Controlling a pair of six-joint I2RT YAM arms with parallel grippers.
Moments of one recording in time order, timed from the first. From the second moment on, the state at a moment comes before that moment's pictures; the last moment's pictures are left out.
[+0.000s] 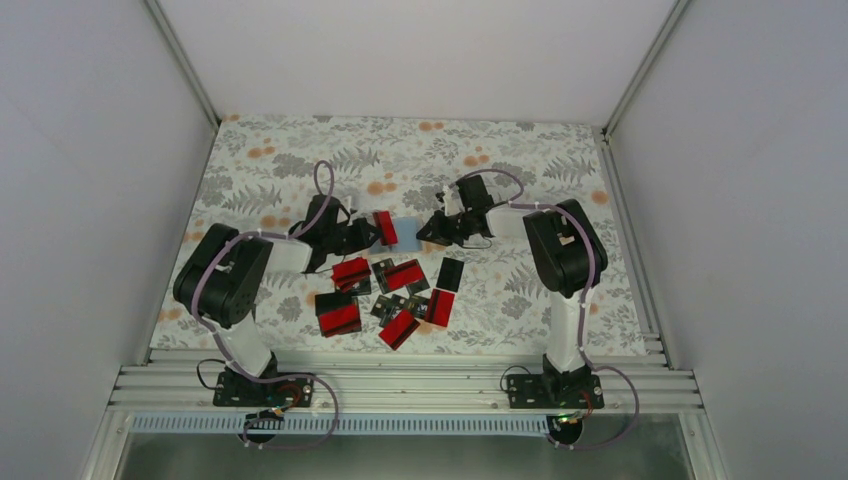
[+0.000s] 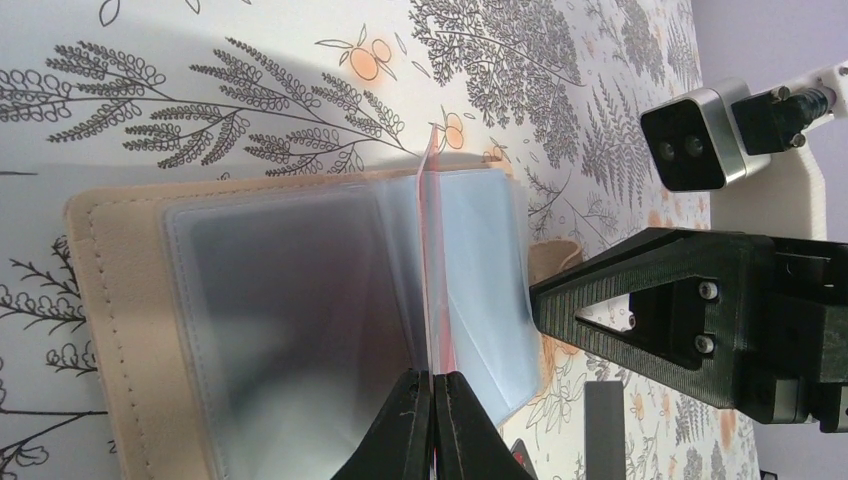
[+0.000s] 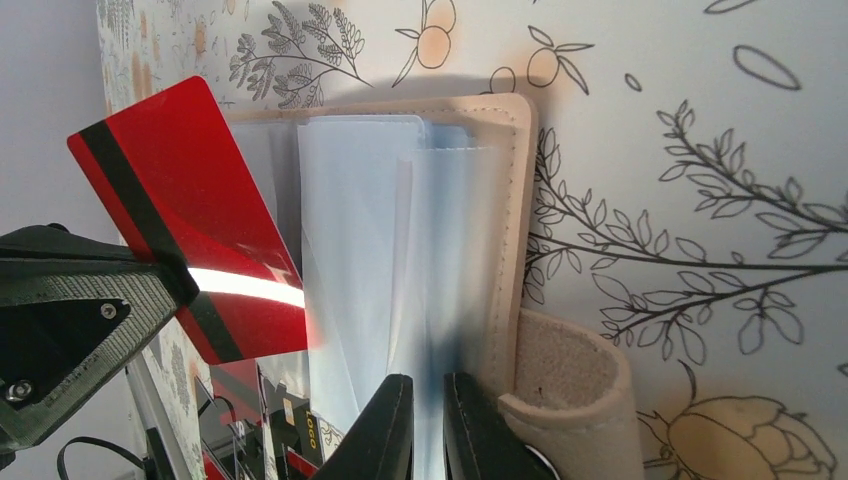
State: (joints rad) left arm -0.36 1.74 0.69 0.39 0.48 -0.72; right arm 0.42 2.05 1.16 -0.09 -0.71 0.54
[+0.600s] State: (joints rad) left arm -0.36 1.78 0.76 0.28 0.53 -0.77; right arm 0.42 2.05 1.16 -0.09 -0.72 0.54
